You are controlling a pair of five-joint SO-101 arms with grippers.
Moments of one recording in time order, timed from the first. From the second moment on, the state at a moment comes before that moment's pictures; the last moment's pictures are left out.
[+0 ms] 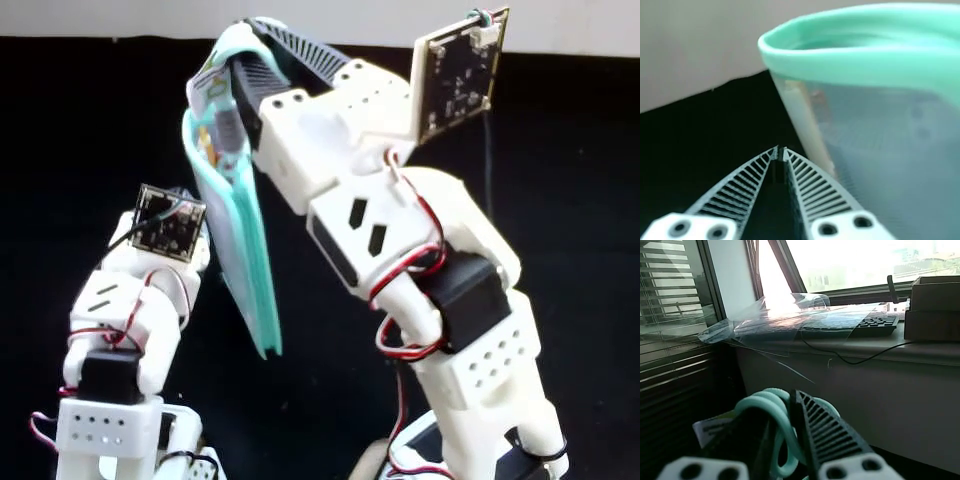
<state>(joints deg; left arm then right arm) -1.9 -75.2 61.0 47.0 -11.6 -39.2 -30.2 -11.6 40.7 -10.8</state>
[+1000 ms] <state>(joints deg) 11.6 -75.0 13.2 90.9 4.6 -39.5 -30.2 -11.6 42.2 -10.8</state>
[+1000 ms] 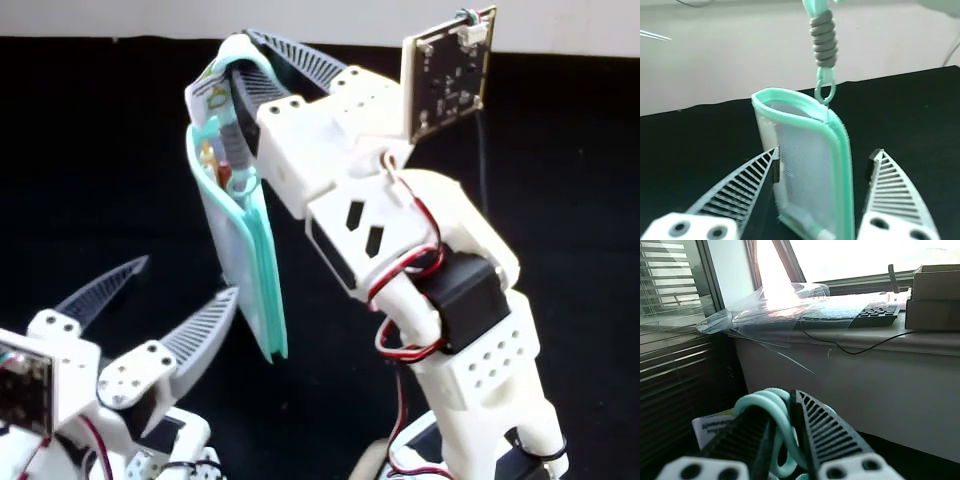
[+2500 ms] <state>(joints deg) 0.1 -57.2 26.4 72.7 13.2 -39.6 -30.2 -11.6 42.3 -10.8</state>
